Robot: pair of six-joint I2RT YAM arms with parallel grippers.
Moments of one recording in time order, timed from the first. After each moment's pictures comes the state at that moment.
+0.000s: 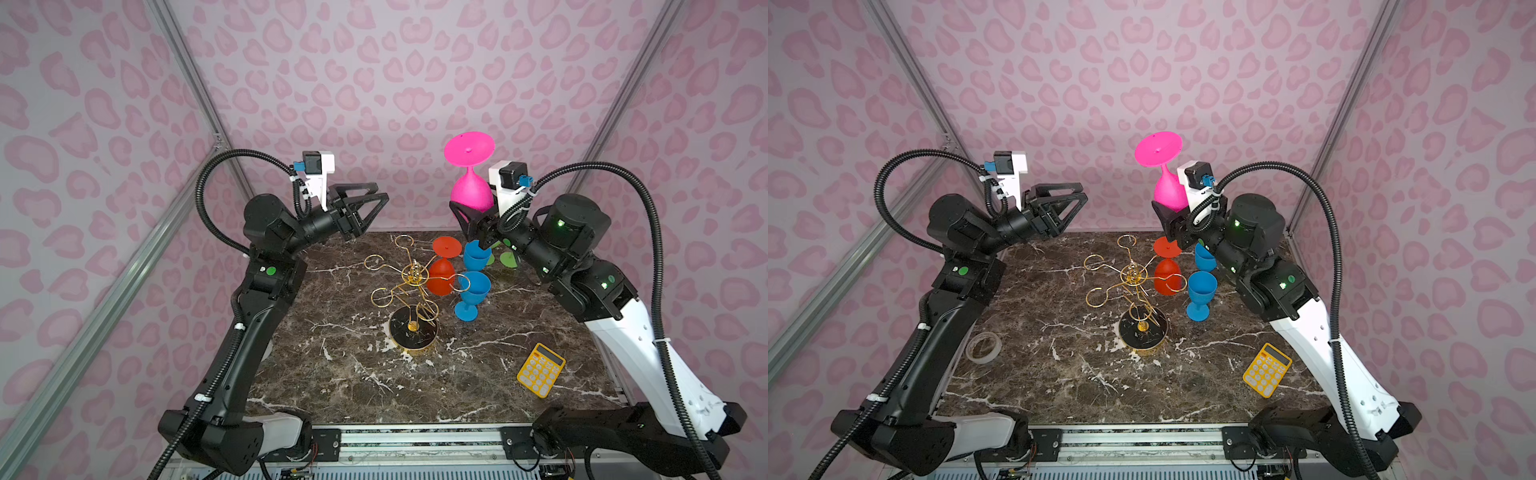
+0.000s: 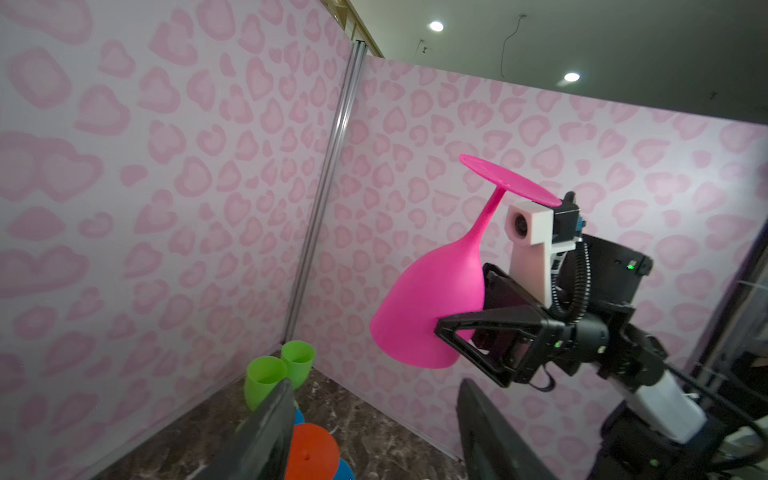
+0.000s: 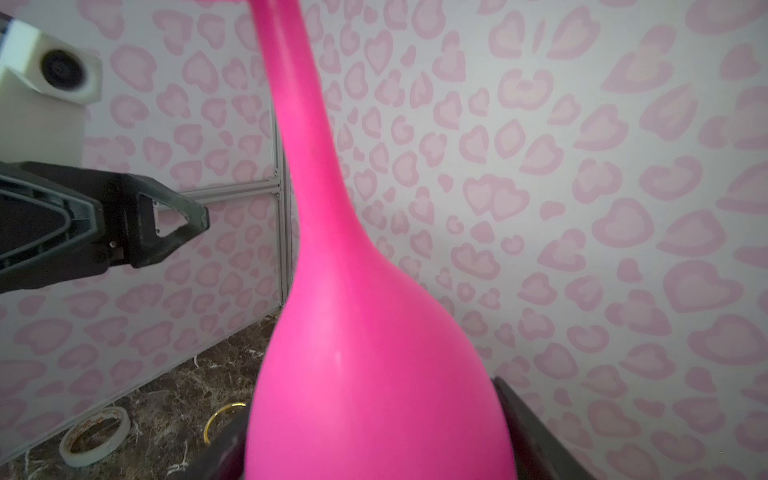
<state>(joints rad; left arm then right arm) -0.27 1.30 1.51 0.14 0.78 -0.45 0.63 1.31 1.75 -0.47 0.03 -0.10</state>
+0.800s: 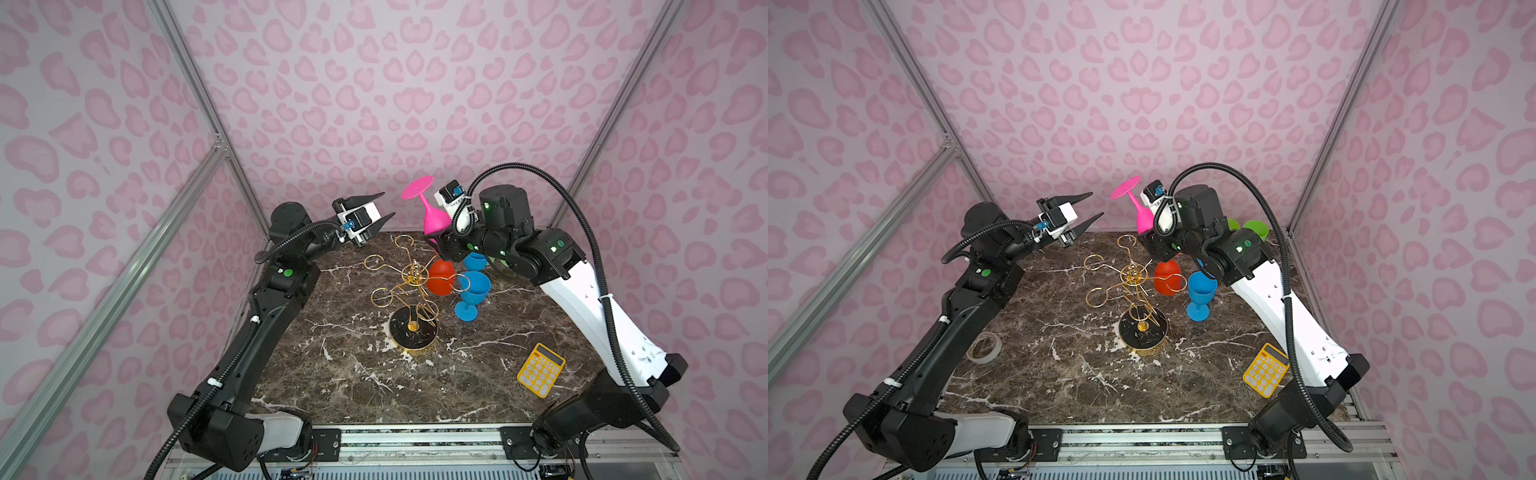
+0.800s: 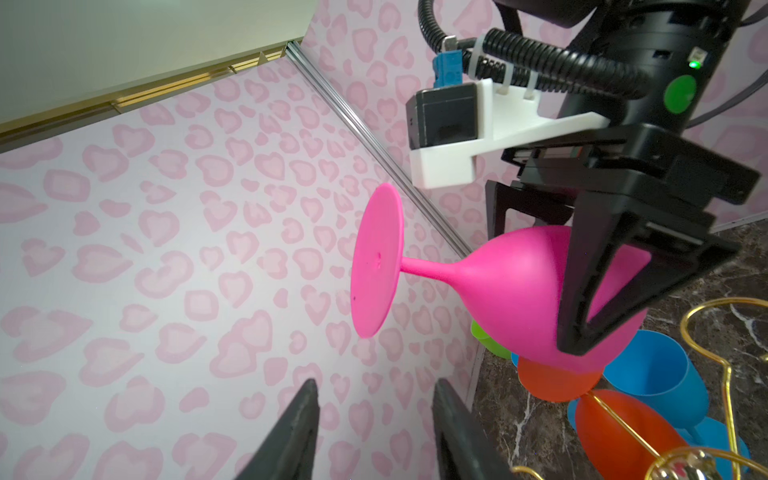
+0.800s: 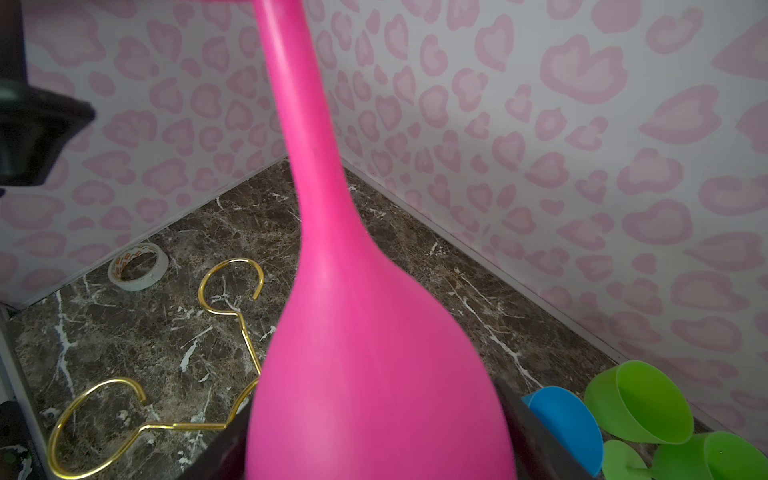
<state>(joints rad) -0.32 1.34 1.41 0.15 0.73 0.65 0.67 1.57 1.98 -0.89 -0.02 -0.09</state>
